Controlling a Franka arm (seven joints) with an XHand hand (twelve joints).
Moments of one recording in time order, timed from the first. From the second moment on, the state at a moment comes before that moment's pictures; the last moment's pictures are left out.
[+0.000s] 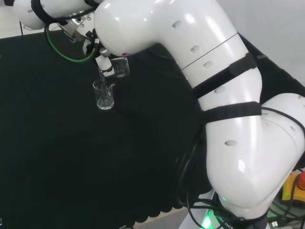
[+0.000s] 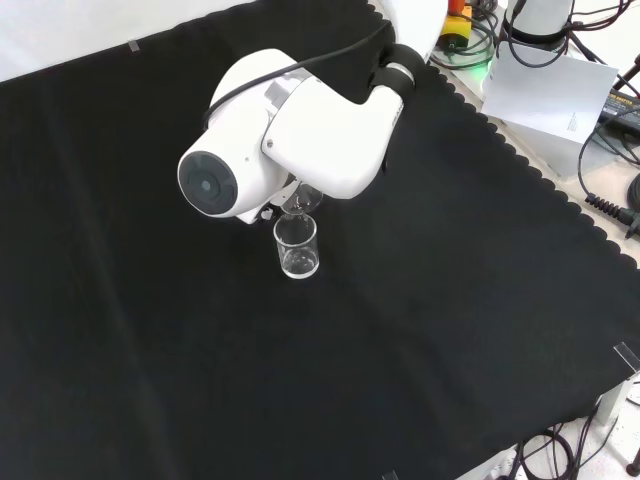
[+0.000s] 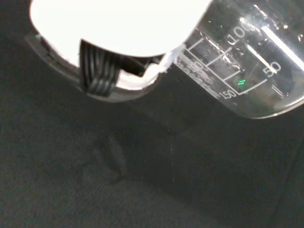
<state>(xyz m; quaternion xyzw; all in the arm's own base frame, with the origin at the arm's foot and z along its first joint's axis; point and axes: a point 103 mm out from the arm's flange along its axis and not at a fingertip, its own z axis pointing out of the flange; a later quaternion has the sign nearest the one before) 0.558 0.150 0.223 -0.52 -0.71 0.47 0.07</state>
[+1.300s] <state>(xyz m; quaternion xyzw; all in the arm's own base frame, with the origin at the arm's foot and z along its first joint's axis) 0.559 0.155 0.226 -0.52 -0.71 0.46 0.07</state>
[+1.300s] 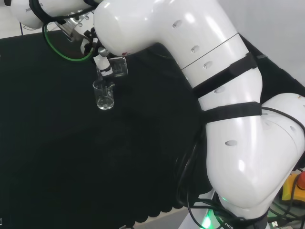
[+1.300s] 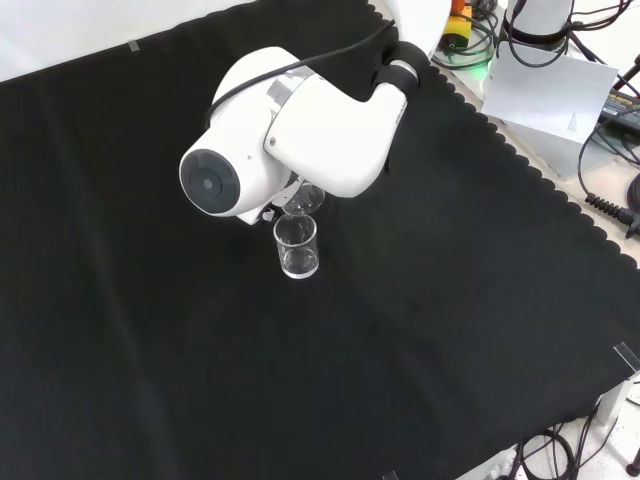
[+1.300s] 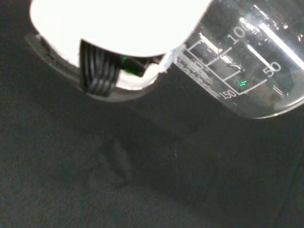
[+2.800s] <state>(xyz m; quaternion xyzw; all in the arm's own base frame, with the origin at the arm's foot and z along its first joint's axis) 0.558 0.114 0.224 -0.57 -0.78 0.25 0.11</state>
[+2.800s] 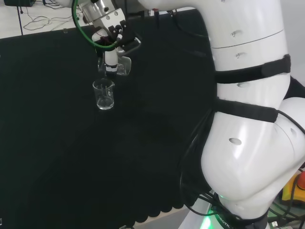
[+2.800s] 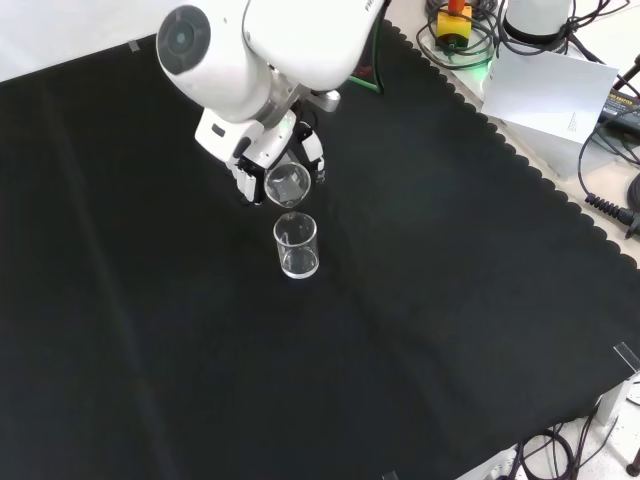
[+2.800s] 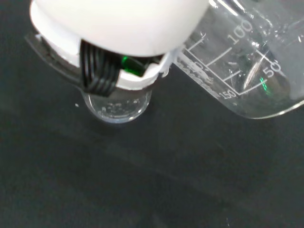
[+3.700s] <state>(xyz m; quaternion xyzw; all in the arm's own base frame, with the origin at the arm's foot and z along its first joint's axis) 0.568 0.083 0.214 -0.55 -0.80 0.16 0.17</state>
